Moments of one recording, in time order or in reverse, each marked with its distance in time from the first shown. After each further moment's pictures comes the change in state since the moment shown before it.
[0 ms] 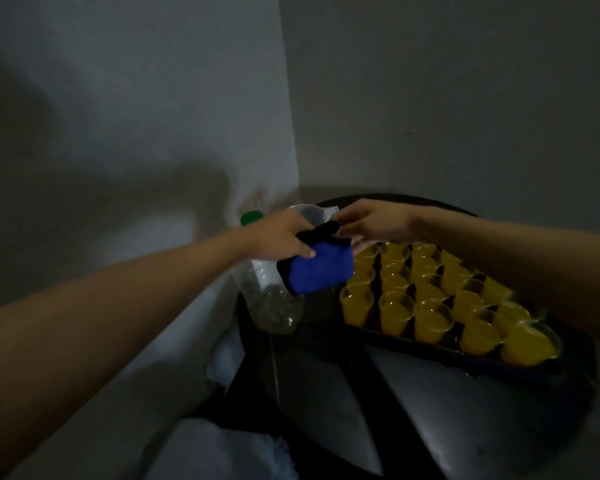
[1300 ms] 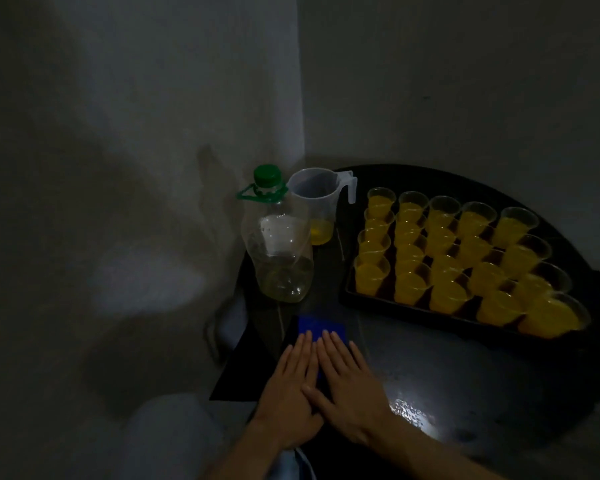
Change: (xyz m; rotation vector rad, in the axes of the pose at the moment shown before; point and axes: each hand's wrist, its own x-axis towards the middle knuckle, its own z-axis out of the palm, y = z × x) left_hand -0.099 -0.097 0.312 0.338 -0.002 -0.088; right_hand 0.011 0.200 0.299 -0.840 0.377 0.054
